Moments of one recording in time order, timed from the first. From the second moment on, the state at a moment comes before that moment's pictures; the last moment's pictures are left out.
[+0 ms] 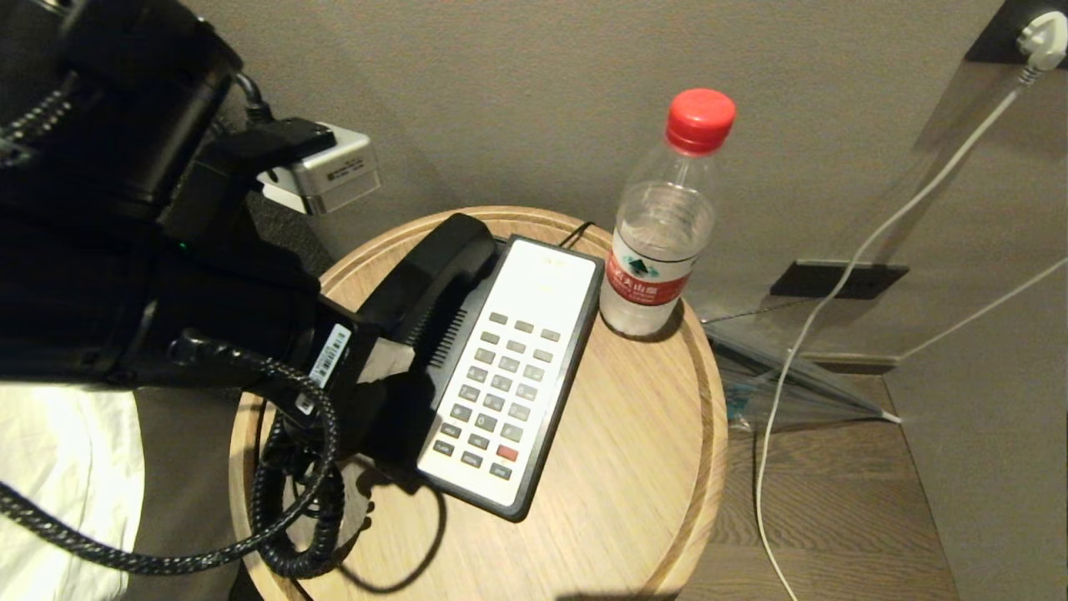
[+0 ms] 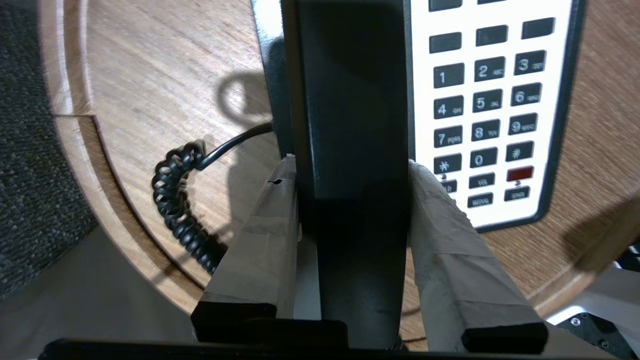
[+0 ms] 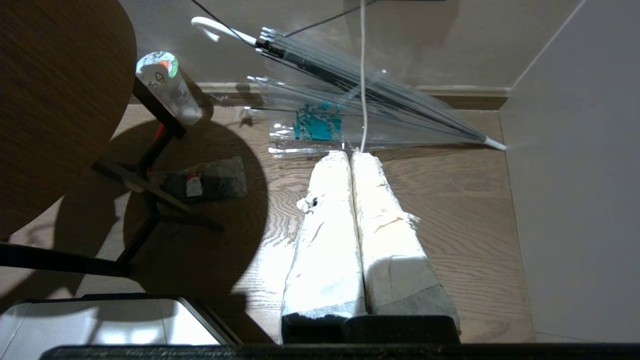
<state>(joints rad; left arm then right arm) -0.78 1.43 -1.47 0.73 0.25 -0.03 0.00 0.00 -0.02 0.03 -0.01 0.00</state>
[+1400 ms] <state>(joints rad) -0.77 0.64 -0.96 0.34 -0.05 -0.82 0.00 0.00 -0.02 0.03 -0.01 0.00</state>
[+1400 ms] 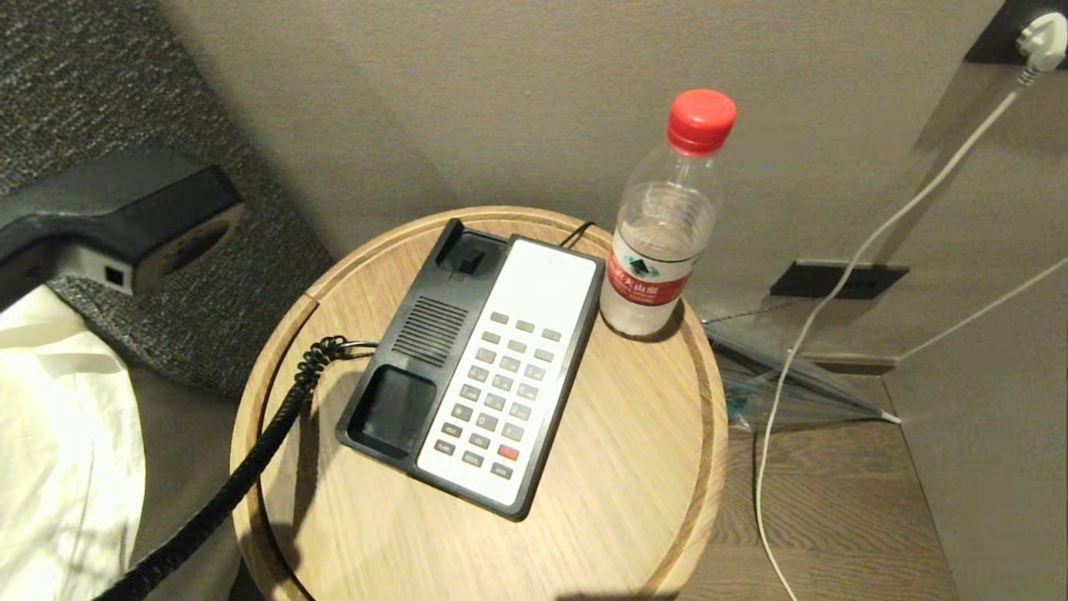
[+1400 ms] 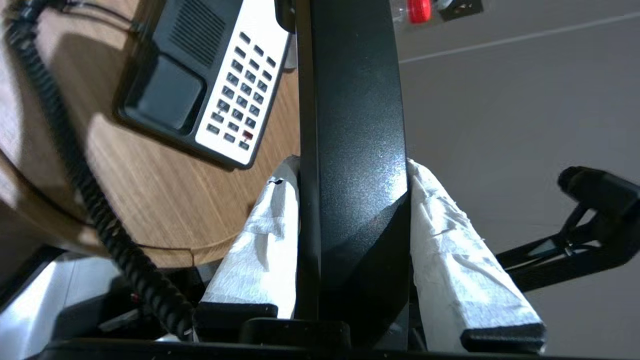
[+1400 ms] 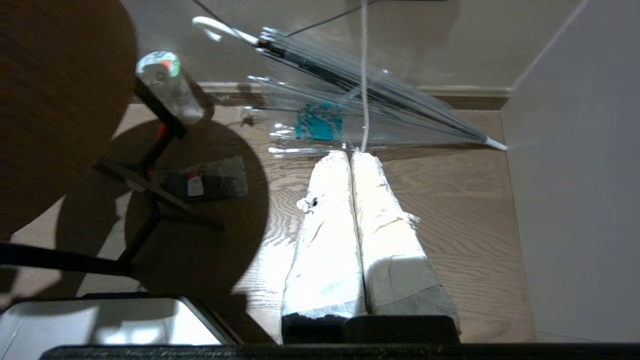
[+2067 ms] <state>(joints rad) -0.62 0.47 -0.58 0.01 -0.12 -0.85 0.00 0.00 -0.02 0.04 -0.01 0.00</state>
